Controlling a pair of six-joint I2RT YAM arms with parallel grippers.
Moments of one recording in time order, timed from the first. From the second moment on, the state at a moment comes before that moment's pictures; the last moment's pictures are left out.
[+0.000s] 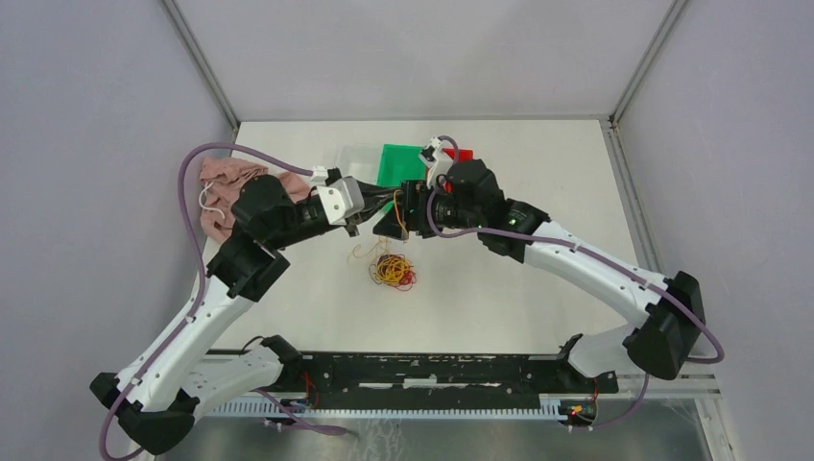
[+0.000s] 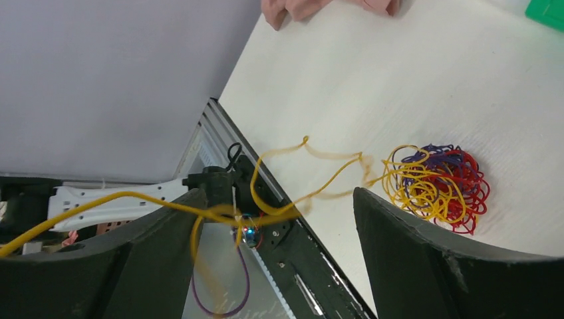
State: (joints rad) left arm -0.66 0.92 1.11 -0.10 0.56 0.37; right arm 0.82 1.37 1.23 -0.21 -0.33 0.72
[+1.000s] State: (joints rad) left arm -0.66 1.04 1.56 0.03 0.48 0.43; right arm 0.91 1.67 1.09 -0.04 -0.07 0.82
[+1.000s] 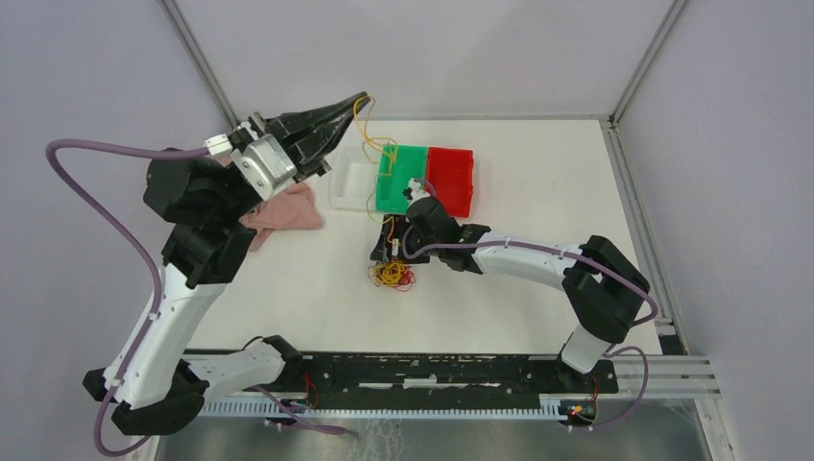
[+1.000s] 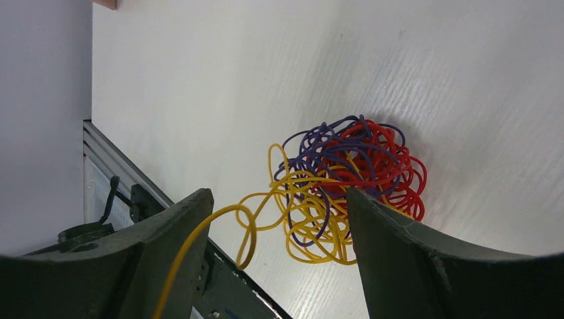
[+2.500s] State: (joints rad) left arm -0.66 1.54 2.53 0.66 0.40 1.04; right arm 0.92 1.64 0.92 -0.16 0.16 0.84
